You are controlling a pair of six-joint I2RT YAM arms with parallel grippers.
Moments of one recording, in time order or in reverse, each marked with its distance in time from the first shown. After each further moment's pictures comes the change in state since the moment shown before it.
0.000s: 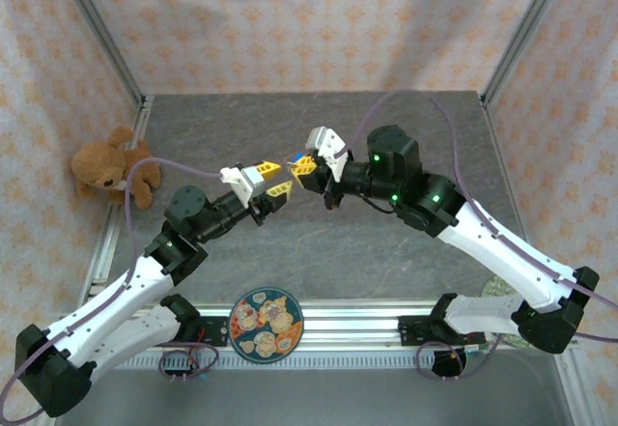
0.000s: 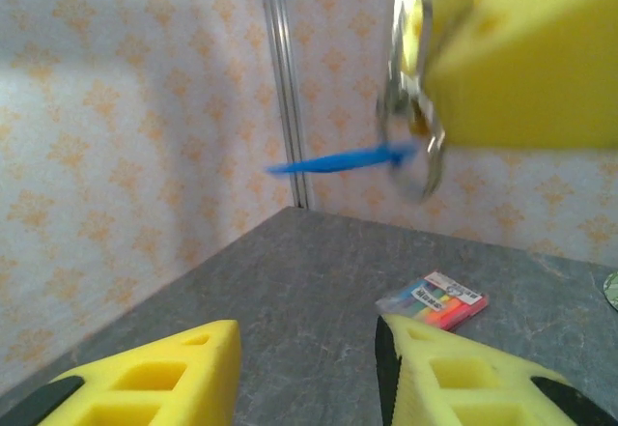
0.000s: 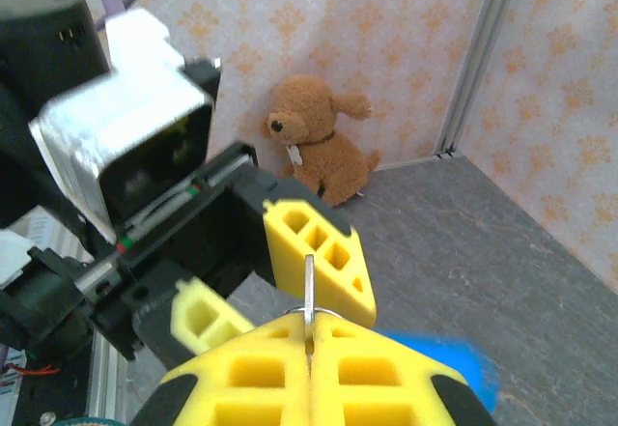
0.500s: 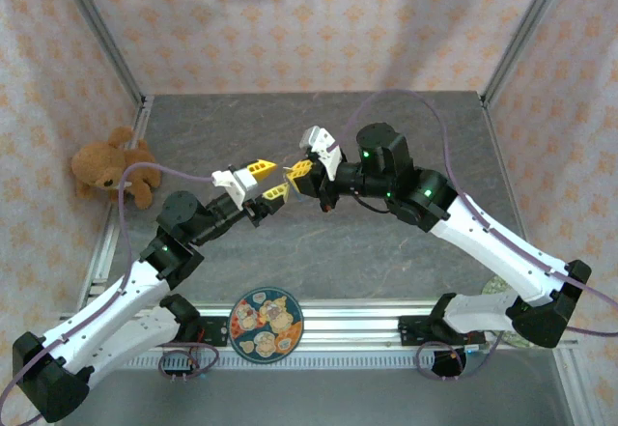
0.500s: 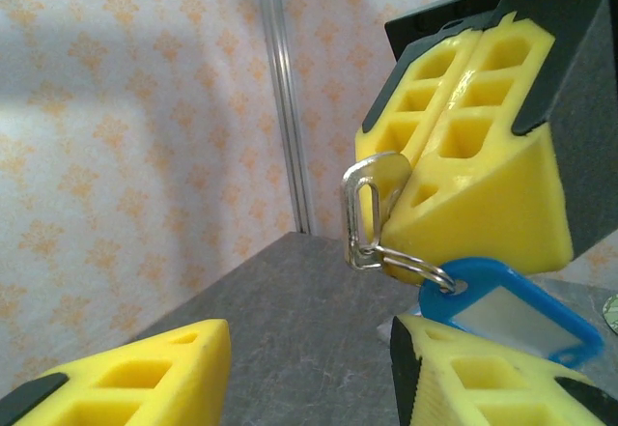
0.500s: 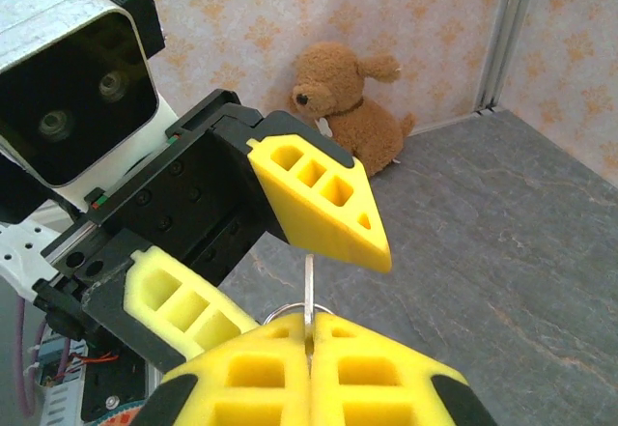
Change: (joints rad) left arm 0.000 -0.046 -0.005 0.022 0.004 -0.002; right arm -0.002 0.044 0.023 -0.053 -0.048 0.095
